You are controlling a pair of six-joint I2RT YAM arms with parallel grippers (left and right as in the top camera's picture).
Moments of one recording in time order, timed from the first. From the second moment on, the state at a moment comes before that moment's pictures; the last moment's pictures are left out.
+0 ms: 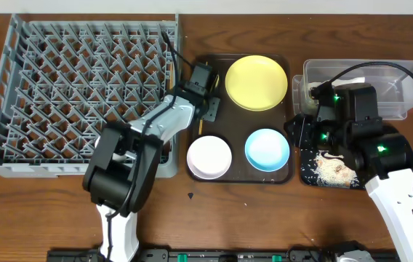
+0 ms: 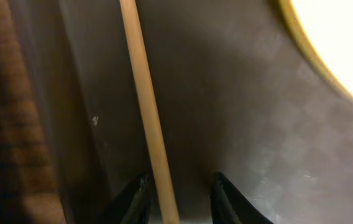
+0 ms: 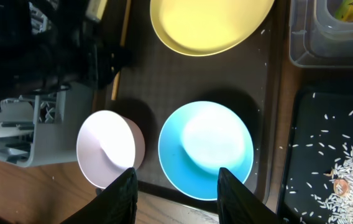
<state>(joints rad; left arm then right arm) -0.44 2.05 1.30 -0.36 -0.03 -0.16 0.21 1.19 1.08 -0.85 -0.30 0.36</state>
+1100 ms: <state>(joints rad) -0.31 1.61 1.29 -0.73 -0.15 -0.18 0.21 1.19 1.08 -0.85 -0.30 0.36</state>
